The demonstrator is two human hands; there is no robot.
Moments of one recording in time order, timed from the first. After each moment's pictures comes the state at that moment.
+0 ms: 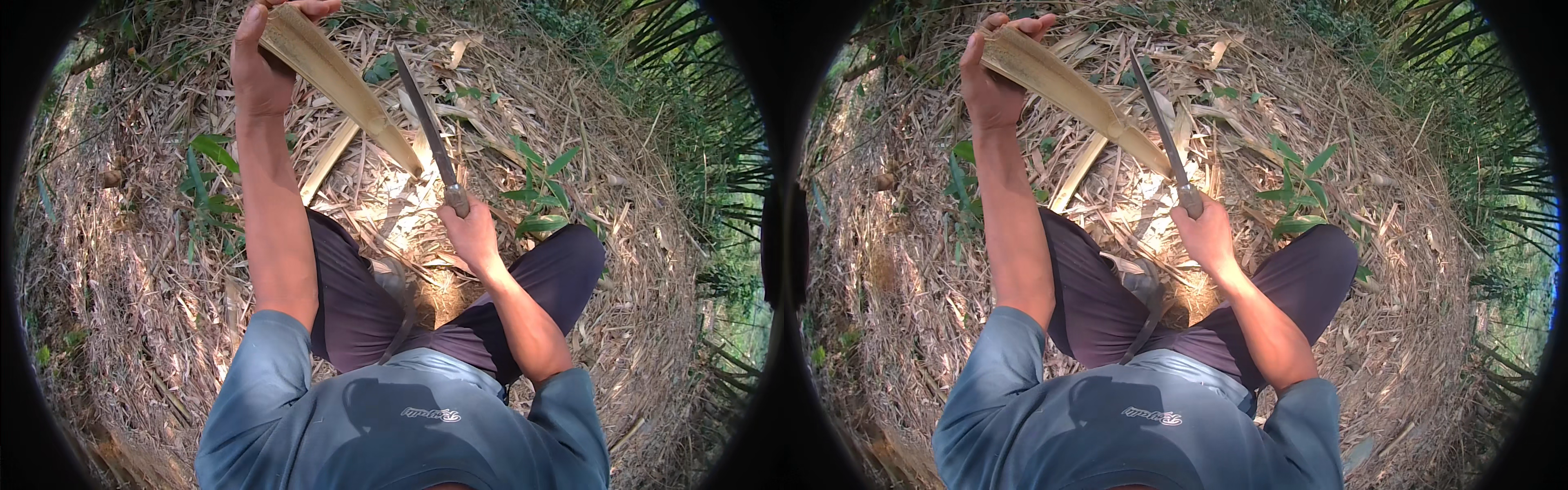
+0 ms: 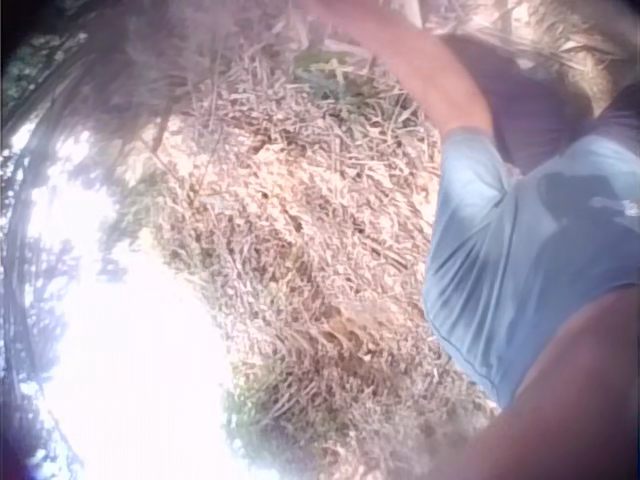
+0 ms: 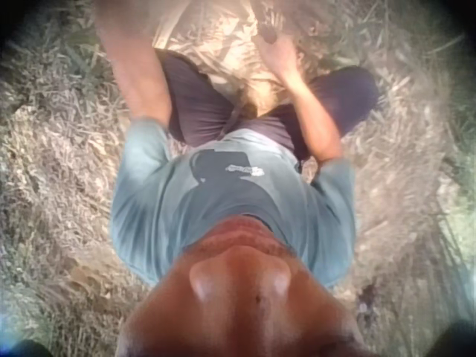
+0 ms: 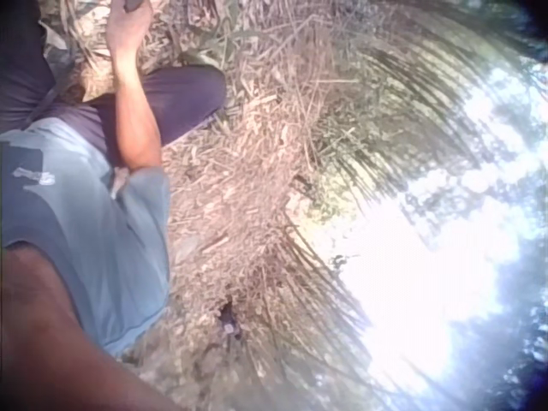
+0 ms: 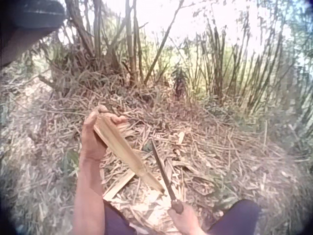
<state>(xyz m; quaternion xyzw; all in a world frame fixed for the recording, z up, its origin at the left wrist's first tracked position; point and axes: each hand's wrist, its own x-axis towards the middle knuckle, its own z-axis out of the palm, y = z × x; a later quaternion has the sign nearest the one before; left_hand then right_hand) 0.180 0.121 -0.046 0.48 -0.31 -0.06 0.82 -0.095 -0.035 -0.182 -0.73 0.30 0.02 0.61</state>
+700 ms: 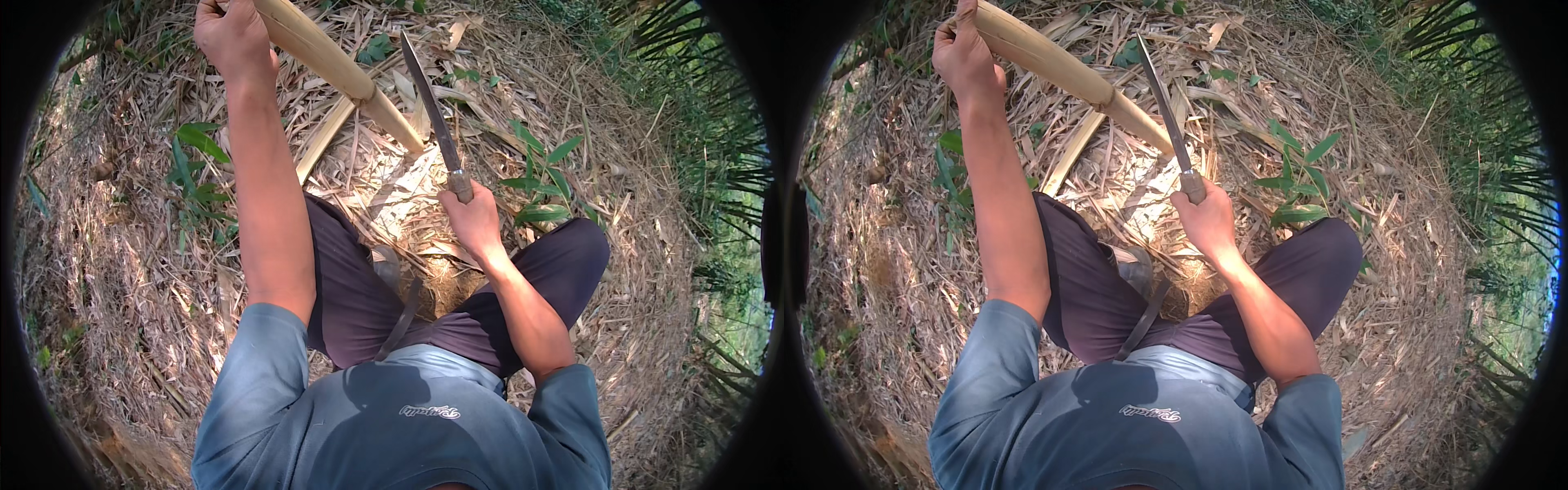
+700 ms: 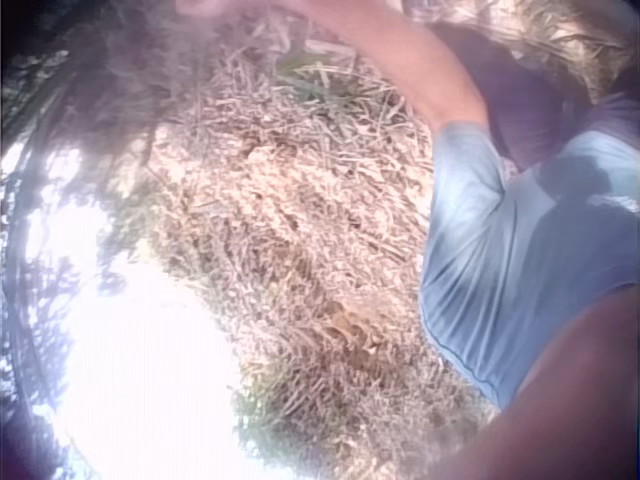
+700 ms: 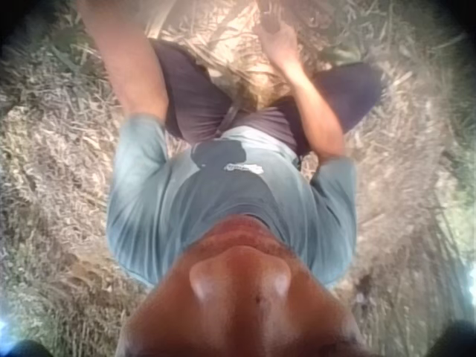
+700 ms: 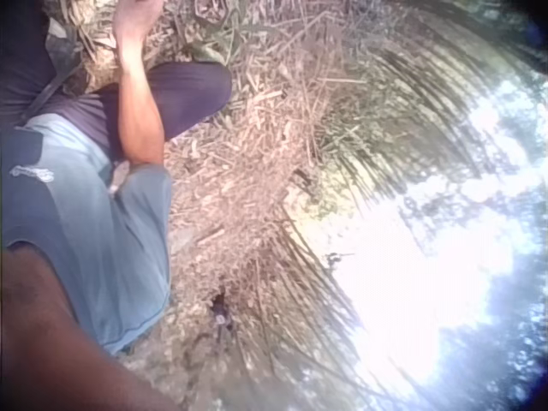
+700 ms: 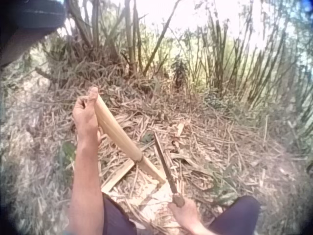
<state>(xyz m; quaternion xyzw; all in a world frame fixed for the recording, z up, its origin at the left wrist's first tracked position) 0.213 0.112 -0.063 0.61 -0.09 0.24 0.75 -0.090 -0.045 -0.206 -0.72 0.32 0.04 0.62</state>
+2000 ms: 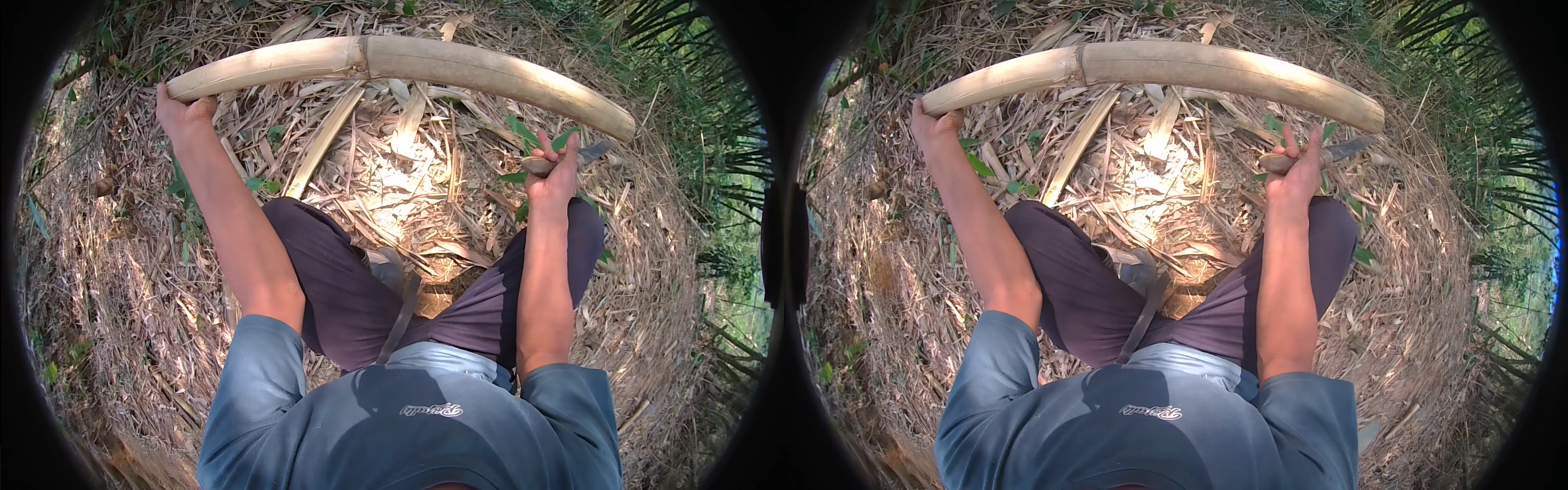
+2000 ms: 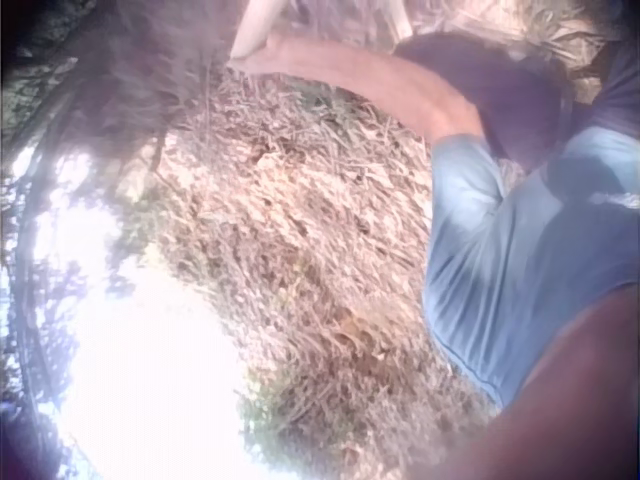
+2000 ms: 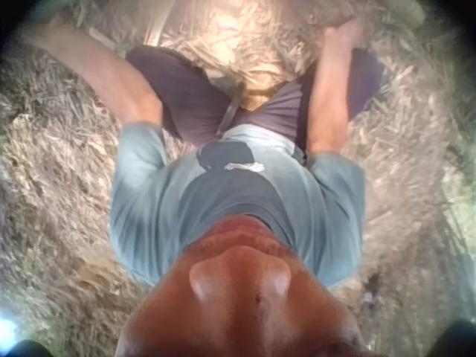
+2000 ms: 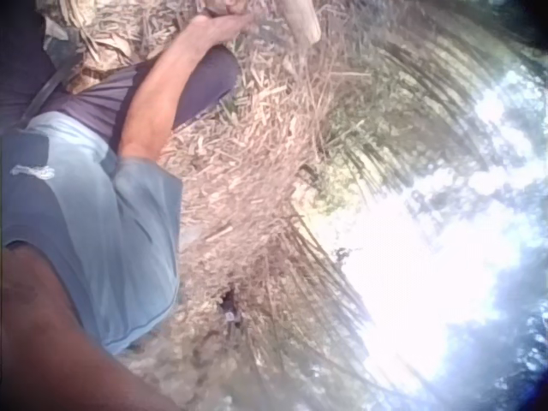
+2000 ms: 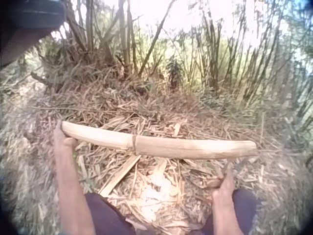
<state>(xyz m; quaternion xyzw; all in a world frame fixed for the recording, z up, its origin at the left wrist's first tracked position) 0.288 0.278 -0.117 0.38 0.19 0.11 0.90 -0.065 -0.167 -0.225 -0.14 0.43 -0.38 0.81</state>
